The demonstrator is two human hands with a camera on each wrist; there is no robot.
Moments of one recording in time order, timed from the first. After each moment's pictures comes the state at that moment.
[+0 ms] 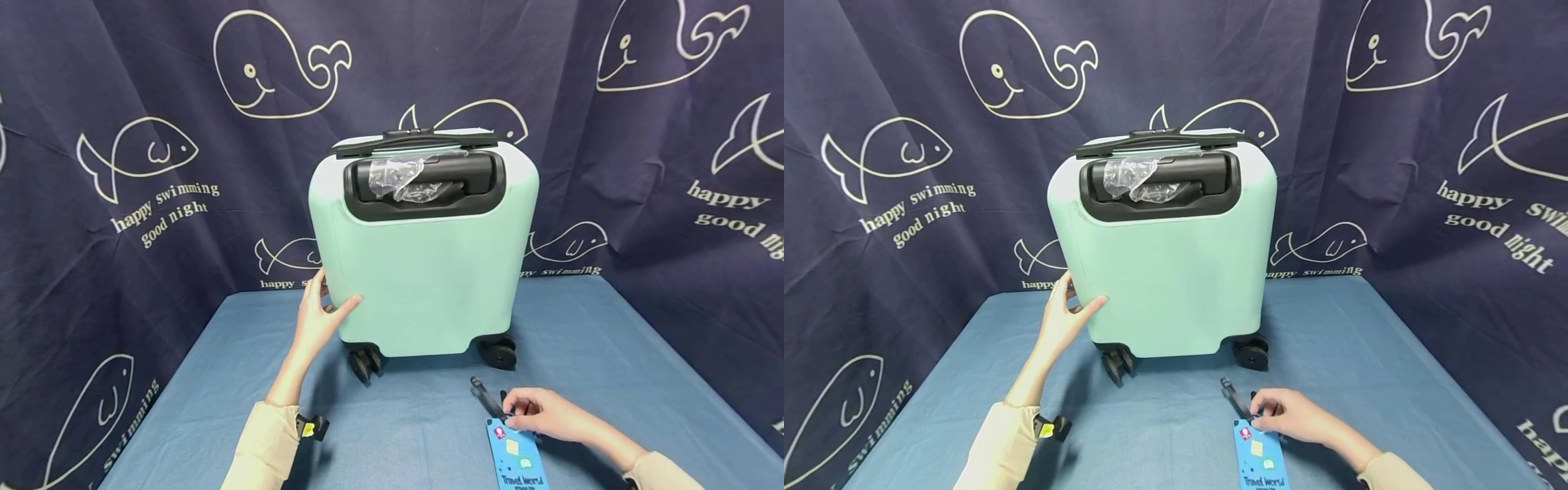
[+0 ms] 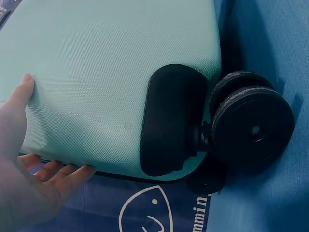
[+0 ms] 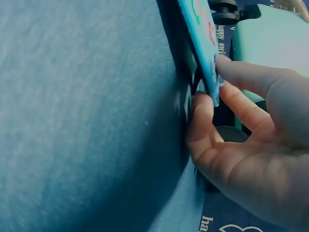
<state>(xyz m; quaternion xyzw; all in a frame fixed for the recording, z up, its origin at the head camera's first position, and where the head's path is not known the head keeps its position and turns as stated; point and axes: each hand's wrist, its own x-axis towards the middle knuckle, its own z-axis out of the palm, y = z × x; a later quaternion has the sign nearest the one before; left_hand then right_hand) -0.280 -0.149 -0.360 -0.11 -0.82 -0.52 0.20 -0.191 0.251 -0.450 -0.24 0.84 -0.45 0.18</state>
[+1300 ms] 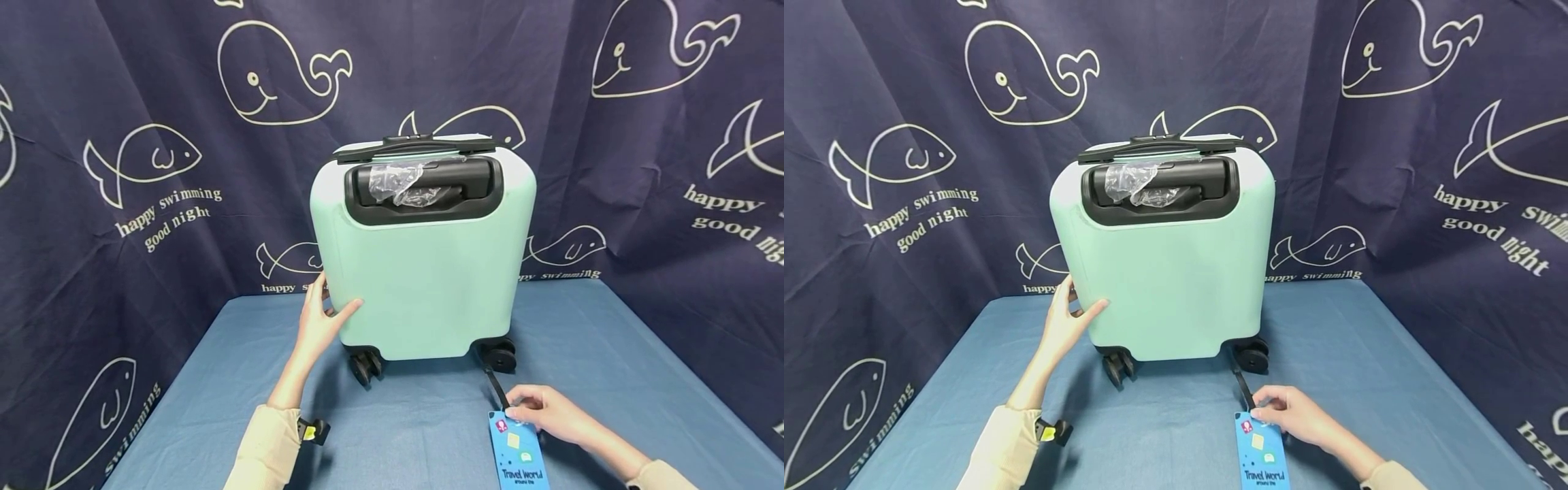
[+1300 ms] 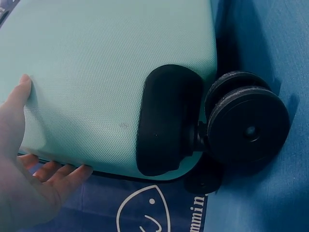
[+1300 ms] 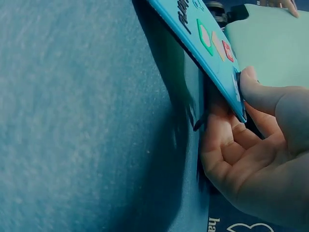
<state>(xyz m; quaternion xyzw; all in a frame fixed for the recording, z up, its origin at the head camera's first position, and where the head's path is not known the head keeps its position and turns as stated) -0.281 -0.149 -0.362 -0.10 -0.82 -0.53 0.20 -0.188 0.249 -0.446 -0.14 0.84 -0.48 0.19</state>
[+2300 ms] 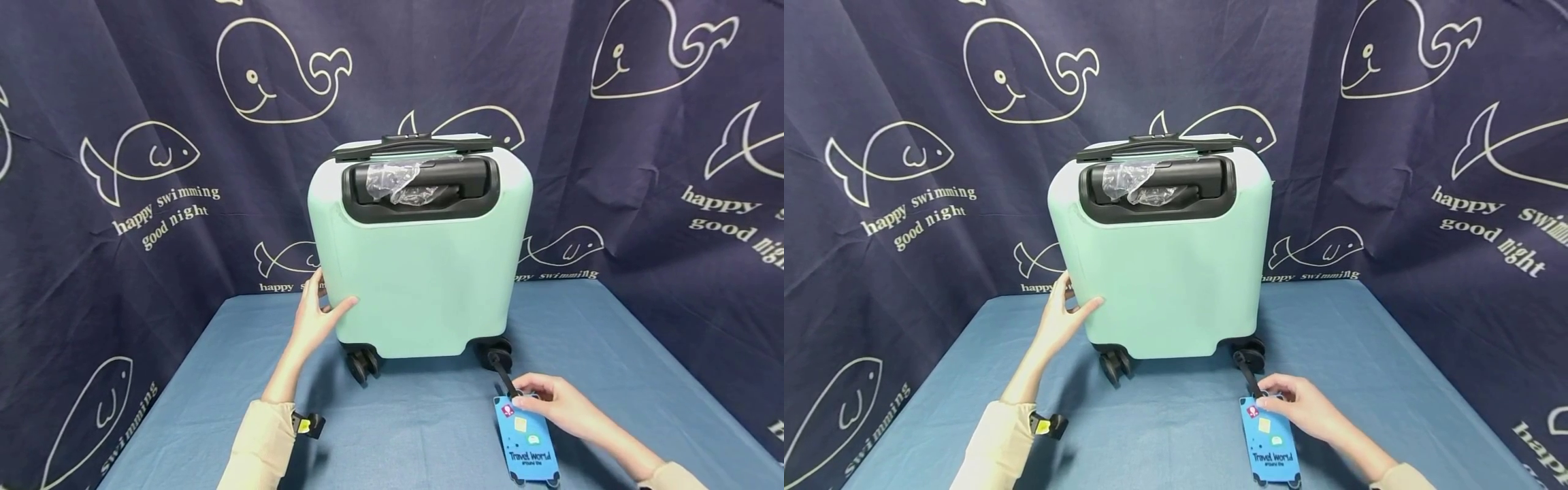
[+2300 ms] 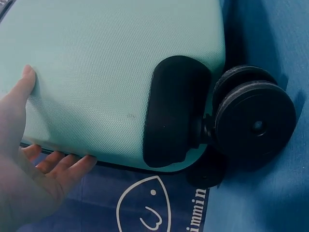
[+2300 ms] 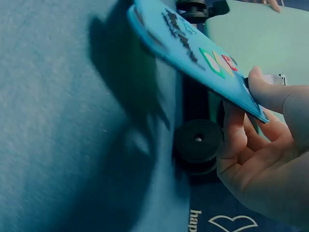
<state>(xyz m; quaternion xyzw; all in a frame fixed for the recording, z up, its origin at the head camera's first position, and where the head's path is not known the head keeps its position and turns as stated) -0.286 -0.157 -0.359 -0.11 -0.82 -0.53 0.16 -0.183 0.255 -0.425 -0.14 0.88 -0.45 0.09</state>
